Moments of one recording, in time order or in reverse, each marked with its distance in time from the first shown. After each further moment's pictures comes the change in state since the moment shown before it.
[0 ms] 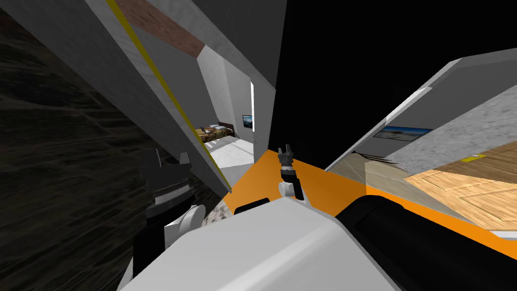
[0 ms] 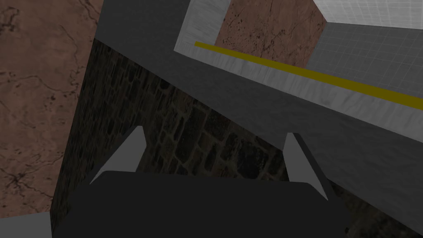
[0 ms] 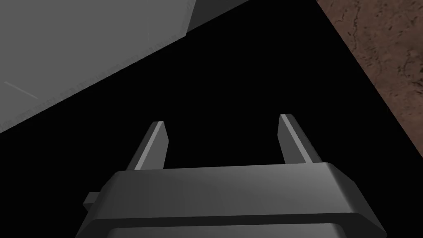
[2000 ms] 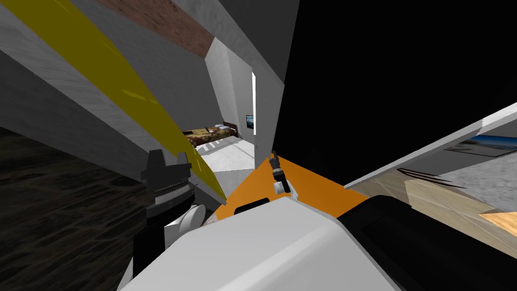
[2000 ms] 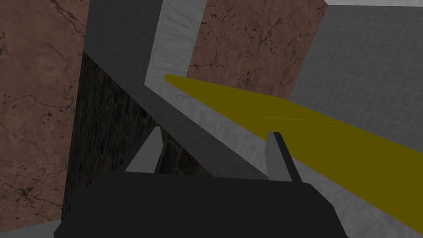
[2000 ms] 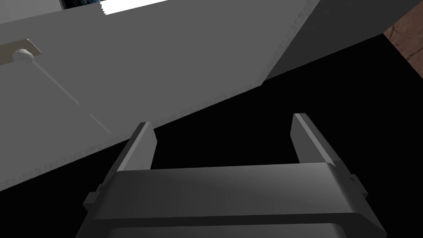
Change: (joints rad) arm -0.184 -0.104 0.031 0.452 0.115 -0.119 -0.060
